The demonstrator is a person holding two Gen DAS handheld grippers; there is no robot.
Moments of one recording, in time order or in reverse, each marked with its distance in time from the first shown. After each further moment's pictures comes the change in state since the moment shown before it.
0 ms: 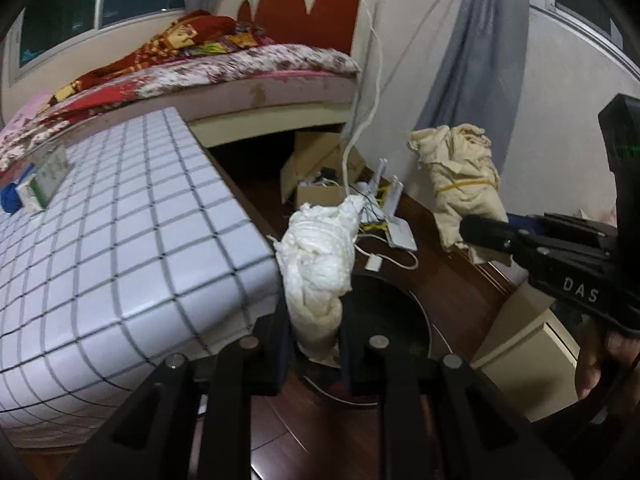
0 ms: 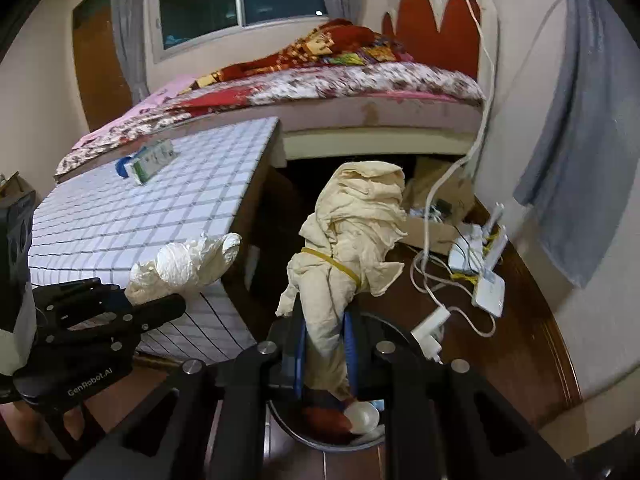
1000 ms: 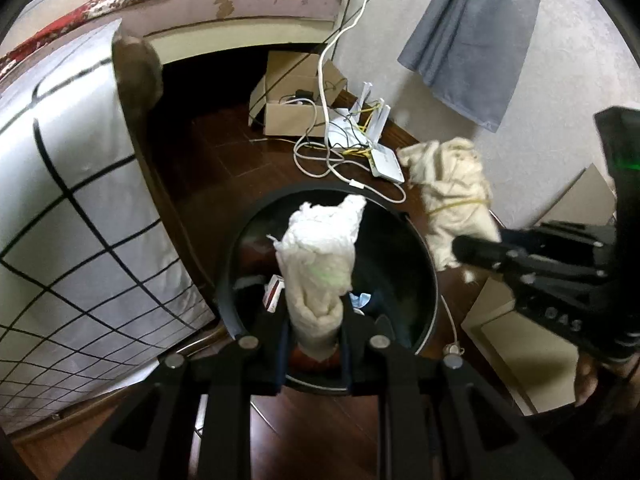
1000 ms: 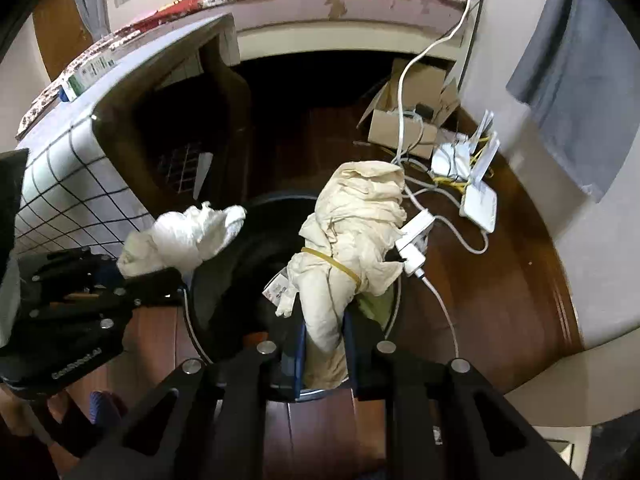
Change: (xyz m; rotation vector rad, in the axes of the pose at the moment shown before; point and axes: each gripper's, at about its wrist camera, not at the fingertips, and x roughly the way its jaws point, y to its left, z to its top) left arm 0.103 -0.027 -0.044 -0.026 0.221 -0.075; right arm 0.095 -0.045 -0.072 0.017 0.283 -0.053
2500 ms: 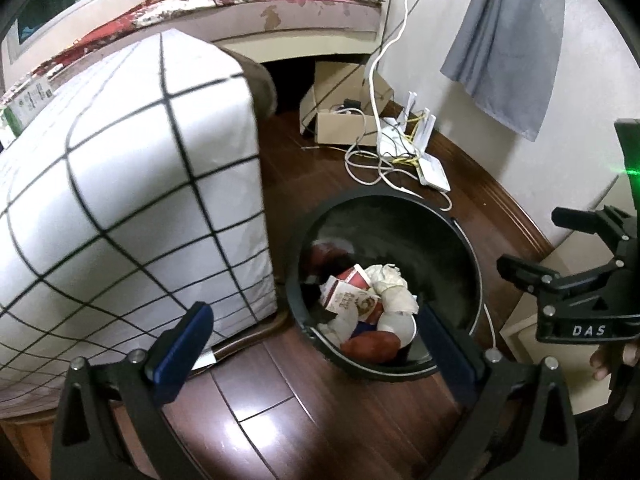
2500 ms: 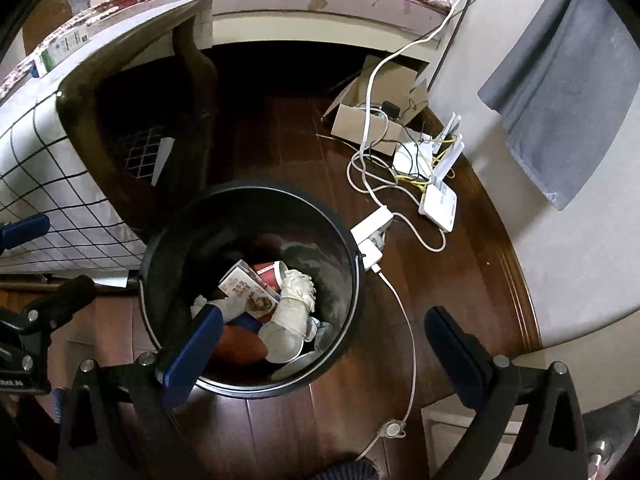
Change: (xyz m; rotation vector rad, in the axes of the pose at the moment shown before) left arm -0.028 0.021 -0.011 -0.031 -0.034 0.180; right arm -0.014 0.011 0.000 -0.045 0.006 -0.192
